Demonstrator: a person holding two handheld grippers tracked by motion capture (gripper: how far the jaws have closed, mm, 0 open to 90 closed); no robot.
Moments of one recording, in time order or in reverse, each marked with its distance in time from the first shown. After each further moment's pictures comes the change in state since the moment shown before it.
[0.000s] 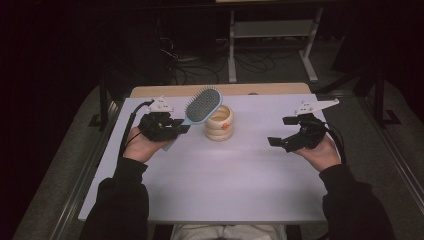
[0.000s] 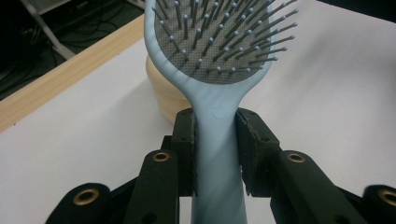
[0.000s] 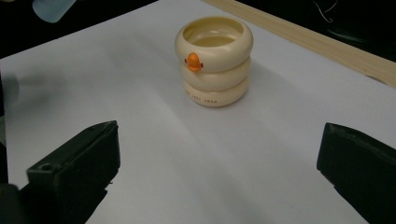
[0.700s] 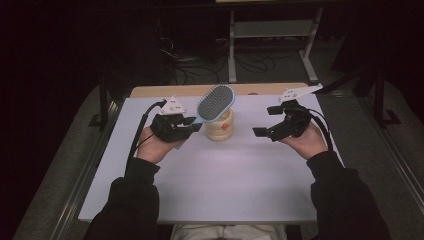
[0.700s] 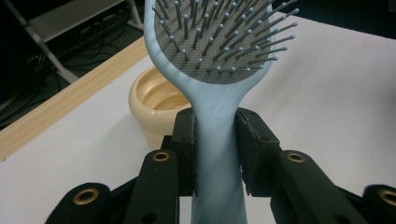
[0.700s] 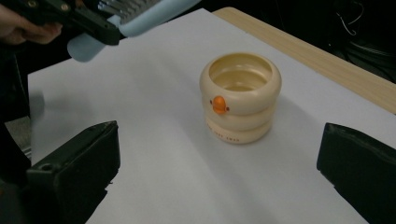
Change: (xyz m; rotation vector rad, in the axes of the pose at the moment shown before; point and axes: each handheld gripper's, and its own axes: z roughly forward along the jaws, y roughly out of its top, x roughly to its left) left arm -0.024 0.015 0.013 -0.070 0.013 0.051; right arm 0.014 0.045 0.019 -0.010 0.070 -0.029
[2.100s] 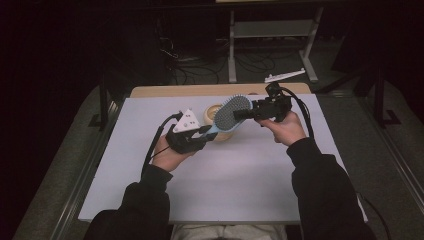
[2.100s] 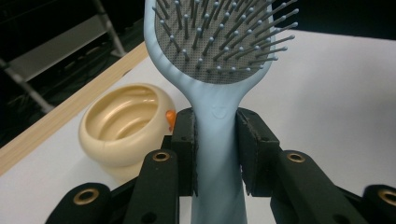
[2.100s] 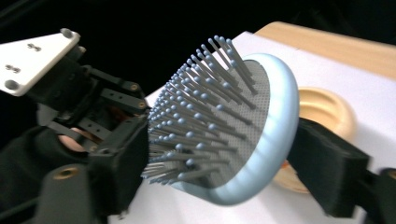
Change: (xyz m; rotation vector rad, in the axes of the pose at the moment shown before) left arm -0.027 -0.014 0.027 -0.103 -0.071 0.098; right arm -0.007 0.038 0.034 -0.046 0.238 0.230
